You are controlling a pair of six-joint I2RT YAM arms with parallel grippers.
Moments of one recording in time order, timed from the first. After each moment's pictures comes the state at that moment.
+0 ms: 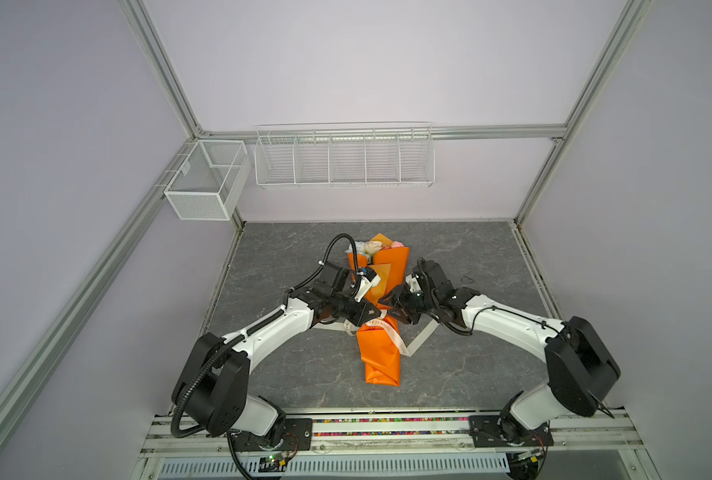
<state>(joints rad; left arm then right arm) -0.60 1.46 0.94 -0.34 0.63 -0.07 0.68 1.58 0.98 -0.16 -0.44 1.37</state>
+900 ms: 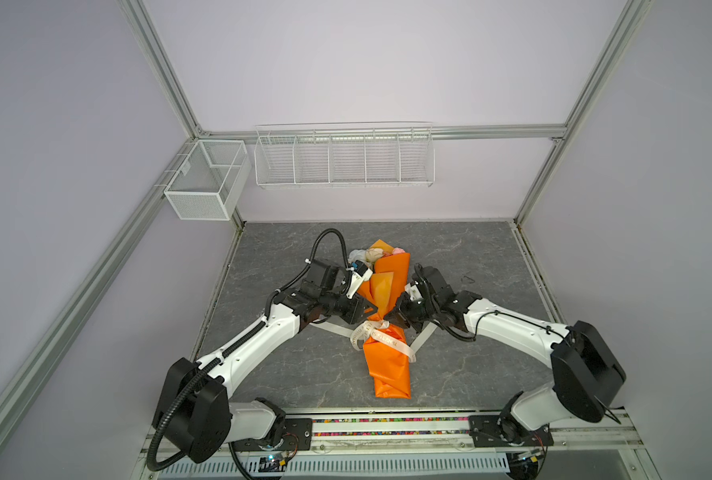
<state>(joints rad) -0.57 1.32 0.95 -0.40 0.58 -0.07 0.72 1.52 0.96 -0.29 -0.48 1.27</state>
